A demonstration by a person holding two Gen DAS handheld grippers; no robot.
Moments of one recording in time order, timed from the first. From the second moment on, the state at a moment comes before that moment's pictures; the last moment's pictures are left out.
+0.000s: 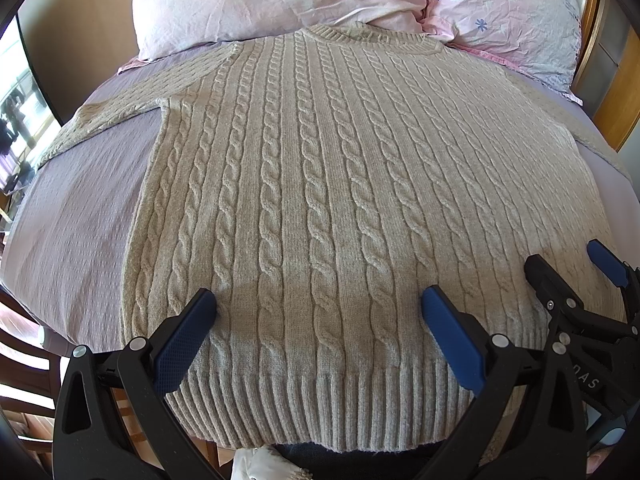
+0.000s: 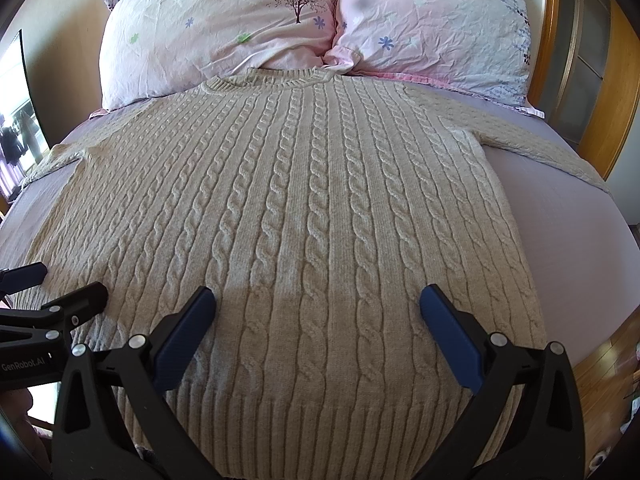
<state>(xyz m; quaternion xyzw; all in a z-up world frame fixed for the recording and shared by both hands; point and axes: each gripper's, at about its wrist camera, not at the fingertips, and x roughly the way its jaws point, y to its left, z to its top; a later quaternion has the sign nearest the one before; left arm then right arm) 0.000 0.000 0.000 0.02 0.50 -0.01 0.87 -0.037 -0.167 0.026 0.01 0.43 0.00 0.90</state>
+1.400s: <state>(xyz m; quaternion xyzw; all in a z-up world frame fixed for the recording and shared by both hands) 0.123 0.283 0.062 -0.23 0.34 0.12 0.91 0.122 -0.571 0.121 0.34 0.22 -0.22 0.89</state>
